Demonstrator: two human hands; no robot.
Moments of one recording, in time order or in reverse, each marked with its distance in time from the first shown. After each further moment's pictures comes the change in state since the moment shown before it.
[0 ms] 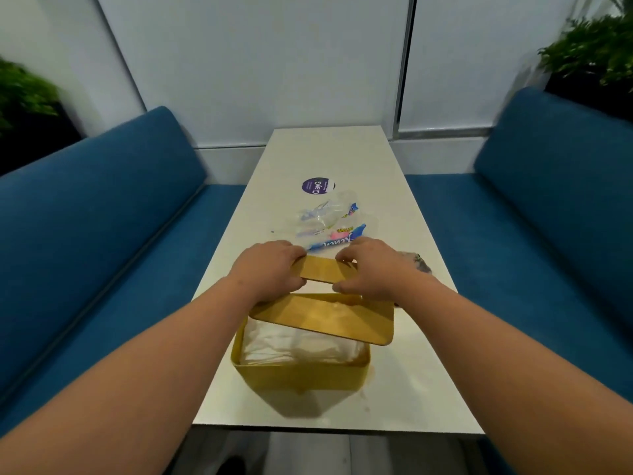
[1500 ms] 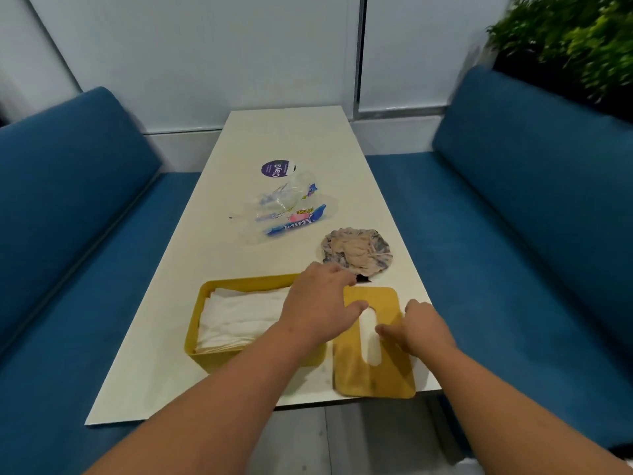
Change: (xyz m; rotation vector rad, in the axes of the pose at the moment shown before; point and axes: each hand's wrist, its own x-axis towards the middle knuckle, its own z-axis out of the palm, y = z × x) left_hand -0.029 0.142 0.043 -0.289 0.083 0.106; right_hand -0.105 0.112 0.114 0.162 -0.068 0.829
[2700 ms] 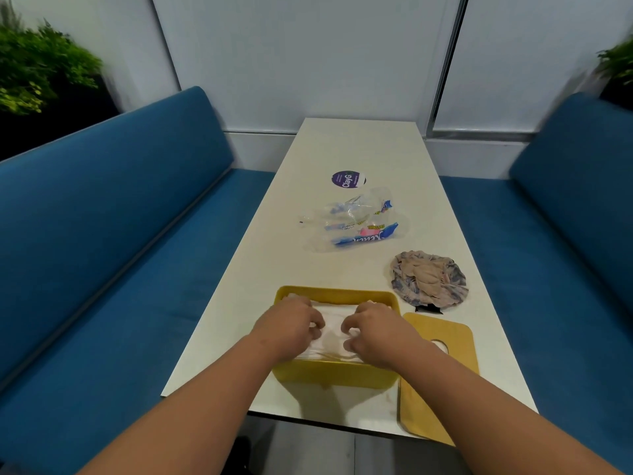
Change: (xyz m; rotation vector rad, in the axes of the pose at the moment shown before) left_hand -0.048 -0.153 -0.006 0.027 -0.180 -0.182; right_hand -0.048 -0.159 0.008 -0.251 -0.064 -0.868
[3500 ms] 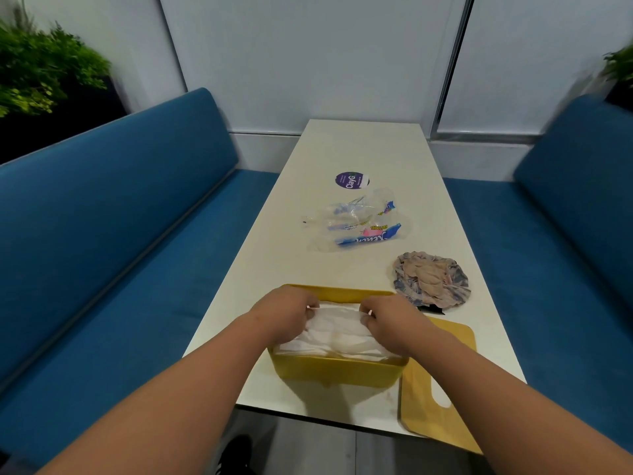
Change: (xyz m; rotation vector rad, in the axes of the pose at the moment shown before) left_hand 0.002 -0.004 -0.026 -0.004 -0.063 -0.104; right_hand -0.002 0.015 -0.018 0.137 0.025 0.094
